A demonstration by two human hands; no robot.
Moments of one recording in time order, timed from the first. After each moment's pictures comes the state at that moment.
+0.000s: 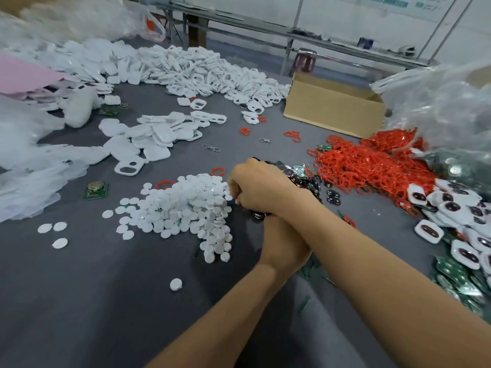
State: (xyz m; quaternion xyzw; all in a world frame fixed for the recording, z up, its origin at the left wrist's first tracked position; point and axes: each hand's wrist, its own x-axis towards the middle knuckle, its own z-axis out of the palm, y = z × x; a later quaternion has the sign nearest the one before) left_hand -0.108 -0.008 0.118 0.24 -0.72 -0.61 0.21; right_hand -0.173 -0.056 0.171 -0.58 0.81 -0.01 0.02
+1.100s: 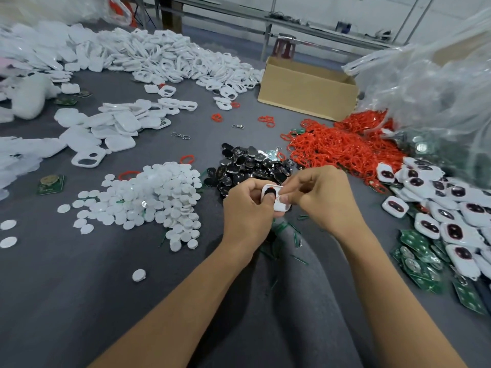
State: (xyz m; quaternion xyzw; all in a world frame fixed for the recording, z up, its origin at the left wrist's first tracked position) left_hand -0.119 -0.014 0.114 0.25 -0.61 -0.70 0.28; right_hand -0.208 0.076 0.159 -0.35 0.85 -0.38 0.04
